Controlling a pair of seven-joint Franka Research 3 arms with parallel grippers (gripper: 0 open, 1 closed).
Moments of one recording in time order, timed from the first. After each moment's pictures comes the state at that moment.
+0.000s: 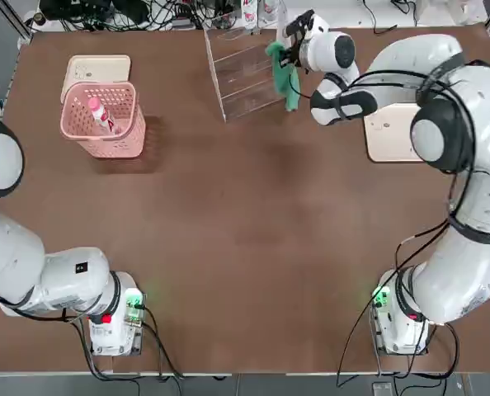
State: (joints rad) left arm 0.17 0.09 -0.29 -1.40 0.01 1.52 -0.04; right arm 0.37 0.51 0.09 -1.91 -0.48 3.25 0.38
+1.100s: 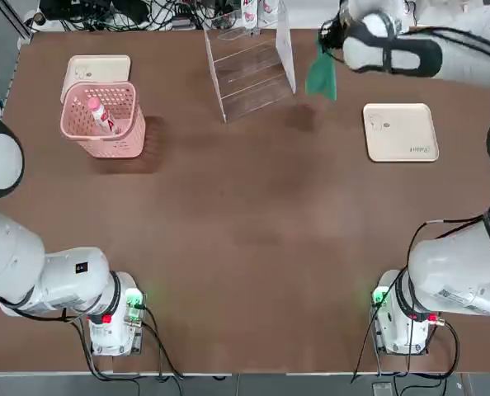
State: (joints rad) left arm 0.17 0.09 -0.29 -1.40 0.01 1.52 -0.04; right arm -0.28 0.24 0.66 -1.89 -0.11 2.42 0.42
